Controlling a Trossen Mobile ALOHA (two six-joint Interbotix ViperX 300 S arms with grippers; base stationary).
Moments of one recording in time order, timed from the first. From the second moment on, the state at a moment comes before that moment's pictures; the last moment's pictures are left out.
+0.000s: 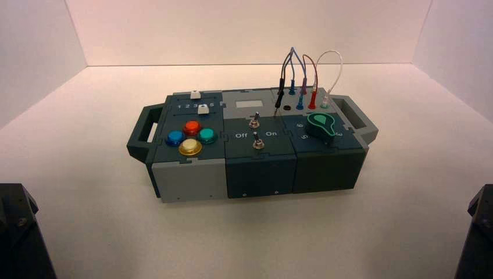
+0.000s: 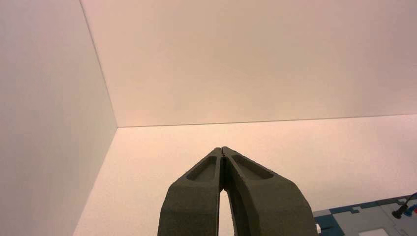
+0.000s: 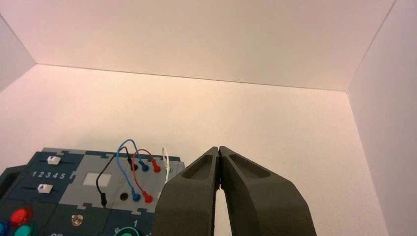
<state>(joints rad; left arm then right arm) -0.05 -1.14 1.15 -0.04 0.25 0.04 0.17 -1.12 1.11 0.04 0.44 0.00</state>
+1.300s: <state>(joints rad) -0.44 -0.79 1.09 -0.05 0.60 0.04 0.18 -0.85 1.06 0.08 0.56 -0.01</state>
